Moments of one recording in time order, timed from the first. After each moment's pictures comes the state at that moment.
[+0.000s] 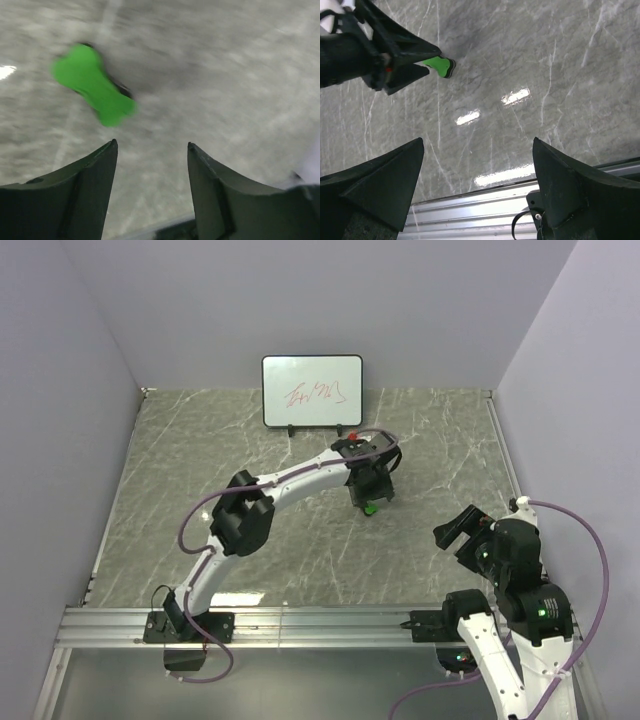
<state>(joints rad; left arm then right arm) -0.94 2.25 2.02 -0.82 -0.05 -1.12 0.13 0.35 0.85 -1.15 0.05 0.70</state>
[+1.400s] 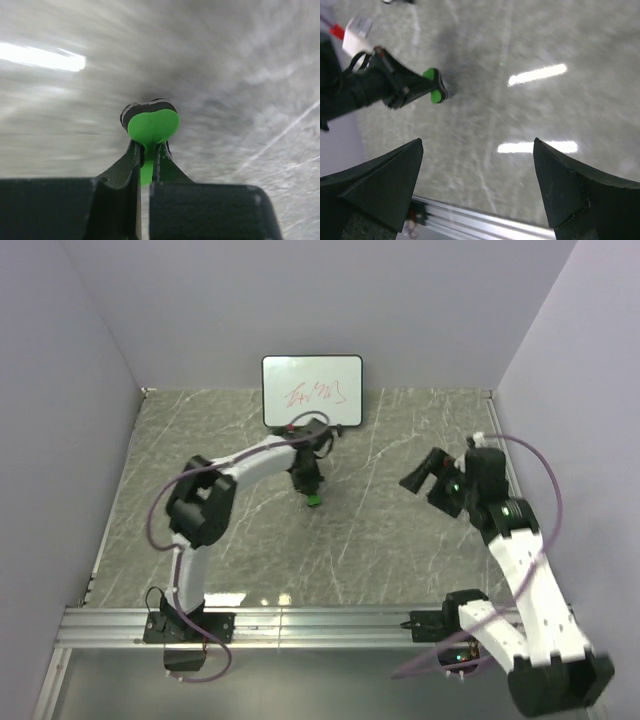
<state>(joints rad) -0.69 2.09 1.63 -0.79 -0.11 -0.93 0.13 0.81 0.88 -0.77 -0.19 0.67</state>
